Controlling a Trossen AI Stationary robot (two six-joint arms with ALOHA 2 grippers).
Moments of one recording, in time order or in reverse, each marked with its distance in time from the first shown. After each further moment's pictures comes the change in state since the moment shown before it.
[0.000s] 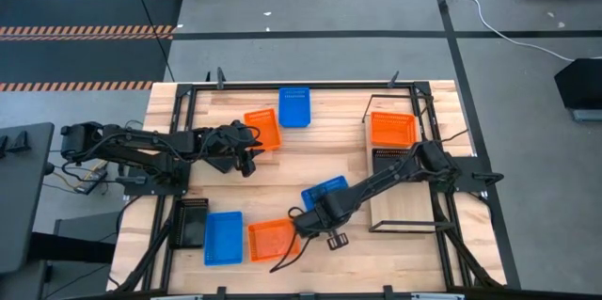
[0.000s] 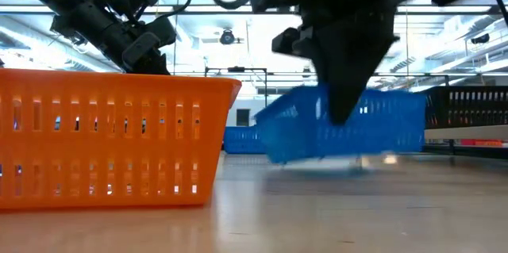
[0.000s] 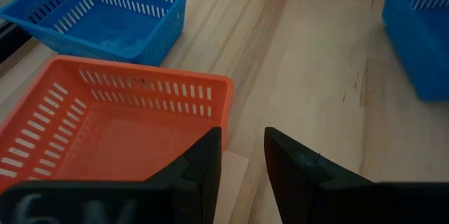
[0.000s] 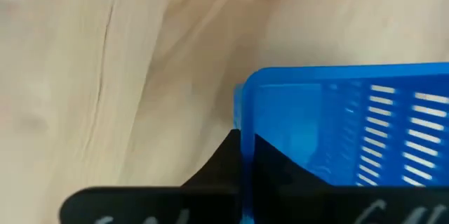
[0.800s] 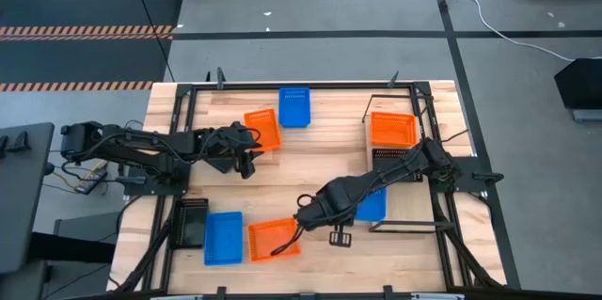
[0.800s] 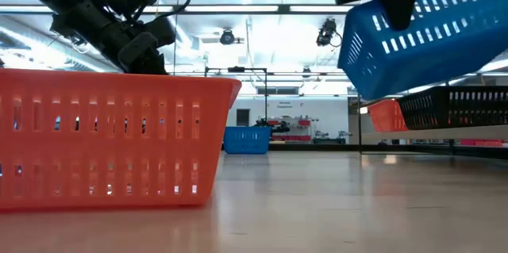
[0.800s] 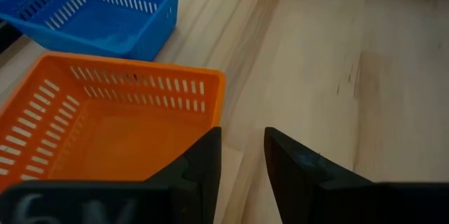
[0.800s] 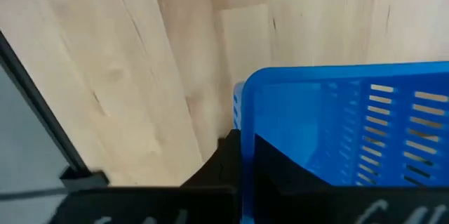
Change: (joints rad) left arm -0.016 -0.002 0.000 -0.014 0.000 0.000; right arm 0.000 -0.016 0.269 -0.478 -0.160 0.524
